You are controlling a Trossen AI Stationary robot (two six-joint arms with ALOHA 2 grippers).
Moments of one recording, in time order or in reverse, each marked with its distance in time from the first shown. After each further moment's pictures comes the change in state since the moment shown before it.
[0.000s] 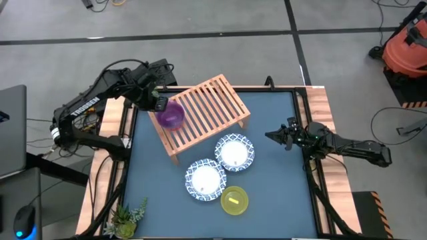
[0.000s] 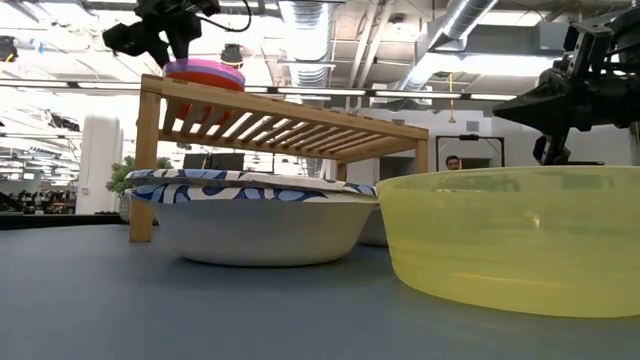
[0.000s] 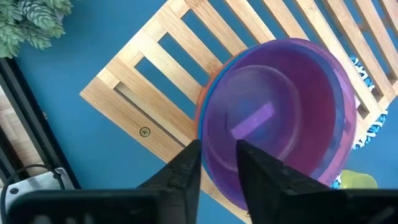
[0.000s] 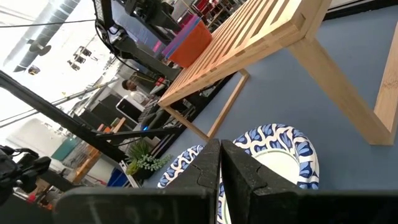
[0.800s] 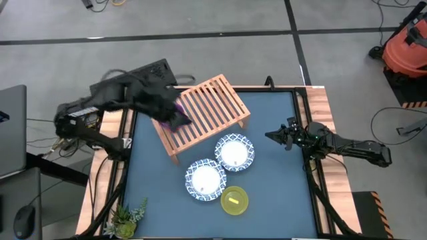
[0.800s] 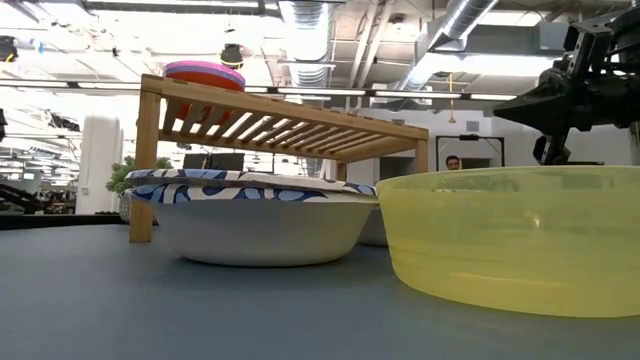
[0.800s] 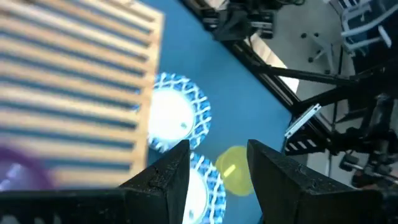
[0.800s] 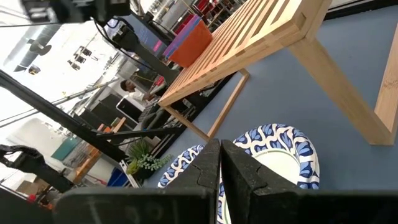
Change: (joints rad) left arm -0.495 0.099 0.209 0.445 -0.023 0.052; right arm 0.000 0.000 0.000 0.000 -0.001 0.000
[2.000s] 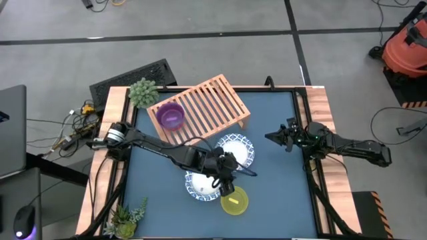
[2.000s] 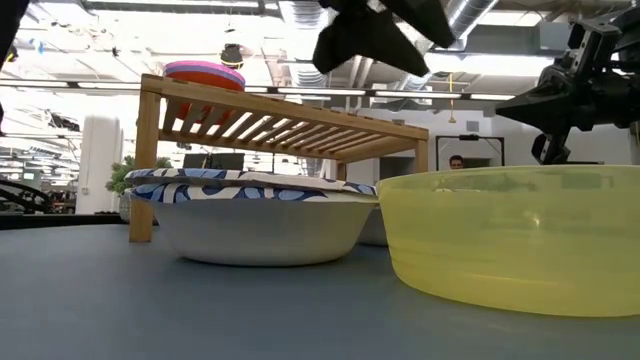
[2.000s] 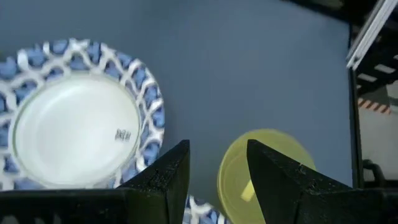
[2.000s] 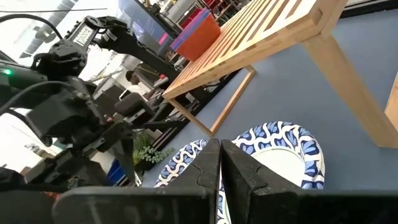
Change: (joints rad) left arm -0.377 0.634 0.000 0.476 -0.264 0.189; right arm 0.009 0.005 0.000 0.003 -0.028 -0.044
